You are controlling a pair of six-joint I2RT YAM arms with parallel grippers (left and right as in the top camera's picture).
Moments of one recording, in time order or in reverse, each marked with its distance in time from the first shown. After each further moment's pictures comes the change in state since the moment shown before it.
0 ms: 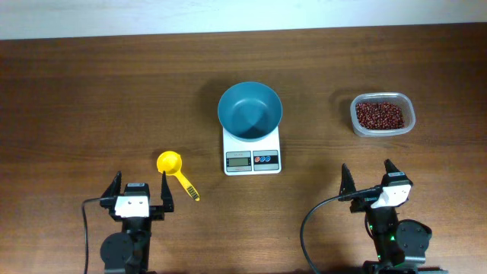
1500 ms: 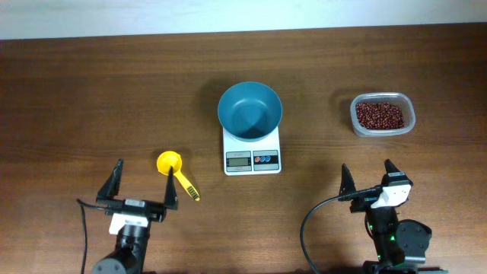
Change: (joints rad) left arm 0.000 0.000 -0.004 0.436 0.240 -0.023; right arm 0.000 0.000 0.000 0.000 0.000 0.000
